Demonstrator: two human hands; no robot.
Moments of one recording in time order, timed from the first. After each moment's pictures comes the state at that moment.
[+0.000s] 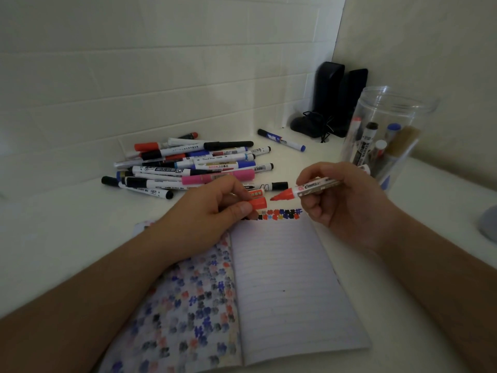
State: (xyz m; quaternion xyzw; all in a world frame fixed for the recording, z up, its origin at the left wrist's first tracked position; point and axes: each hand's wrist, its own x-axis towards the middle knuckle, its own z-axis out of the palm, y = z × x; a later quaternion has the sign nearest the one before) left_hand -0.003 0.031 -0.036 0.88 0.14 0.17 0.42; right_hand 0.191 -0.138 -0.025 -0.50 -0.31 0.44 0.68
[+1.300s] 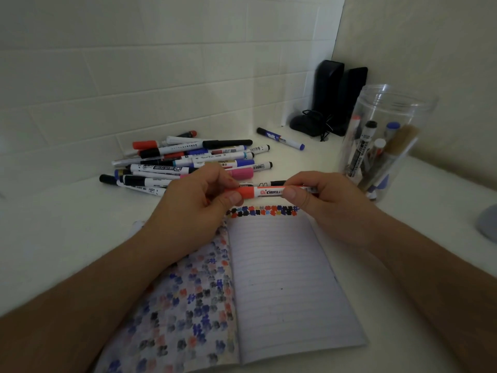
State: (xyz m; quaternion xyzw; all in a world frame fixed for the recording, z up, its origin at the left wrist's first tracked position) left_hand -0.005 0.026 -0.032 0.87 0.20 0.30 0.35; right_hand 0.188 -0.132 -0.031 -0.73 -0.55 0.10 0.39
